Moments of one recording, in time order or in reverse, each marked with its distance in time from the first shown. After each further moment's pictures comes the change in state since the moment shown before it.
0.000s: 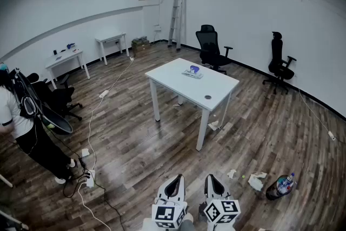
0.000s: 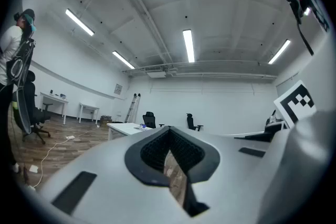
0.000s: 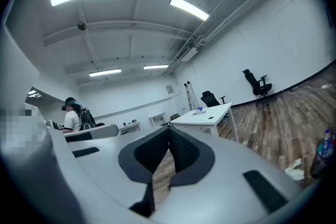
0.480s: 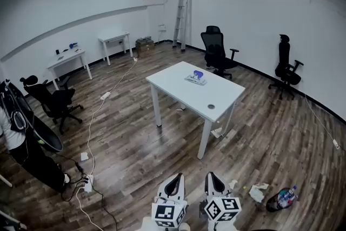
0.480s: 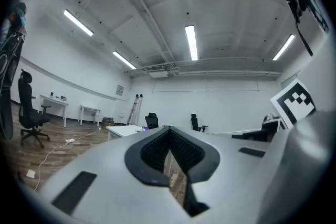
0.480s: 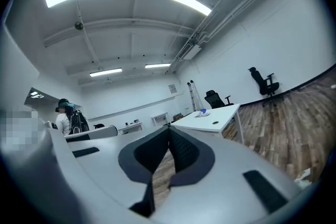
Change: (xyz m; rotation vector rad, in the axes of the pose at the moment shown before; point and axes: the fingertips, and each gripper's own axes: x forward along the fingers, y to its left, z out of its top) left arm 0.109 0.027 0.004 0.017 -0.010 0.026; right arm 0.105 -0.044 0.038 -0.009 0.011 0.041
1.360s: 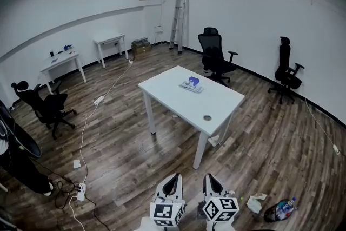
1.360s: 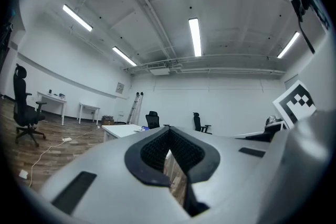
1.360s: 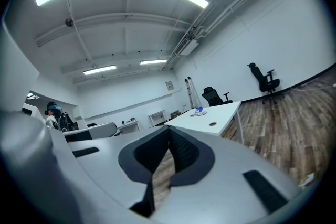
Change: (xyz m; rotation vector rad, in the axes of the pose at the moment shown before) left arm 0.121 0.025 -0.024 -0.010 0.013 0.012; right arm 0.100 -0.069 0.011 0.018 0.036 -0.017
